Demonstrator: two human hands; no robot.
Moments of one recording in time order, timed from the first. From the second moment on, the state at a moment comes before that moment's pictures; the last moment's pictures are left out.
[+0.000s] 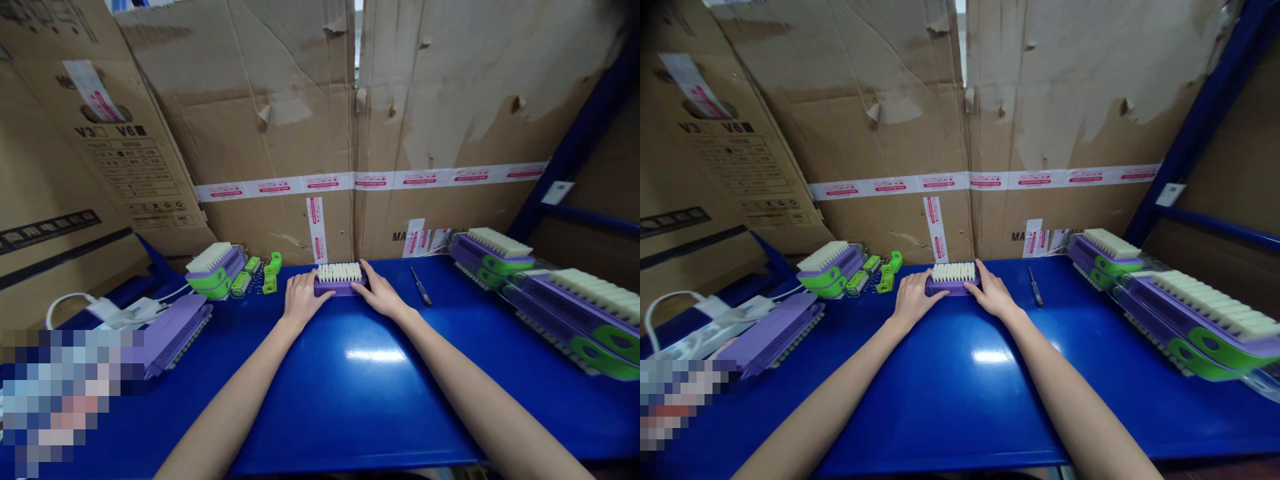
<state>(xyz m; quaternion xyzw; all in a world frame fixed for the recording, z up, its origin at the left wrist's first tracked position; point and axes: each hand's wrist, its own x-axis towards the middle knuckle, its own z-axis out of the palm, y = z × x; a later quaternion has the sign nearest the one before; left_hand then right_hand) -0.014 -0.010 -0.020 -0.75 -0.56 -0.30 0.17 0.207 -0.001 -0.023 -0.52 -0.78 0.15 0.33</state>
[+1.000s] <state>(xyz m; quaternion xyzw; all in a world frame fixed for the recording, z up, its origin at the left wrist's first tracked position) -0.013 -0.014 -0.016 -0.74 -0.59 -0.25 0.19 0.207 -0.003 -0.020 -0.52 -0.78 0.15 0.32</state>
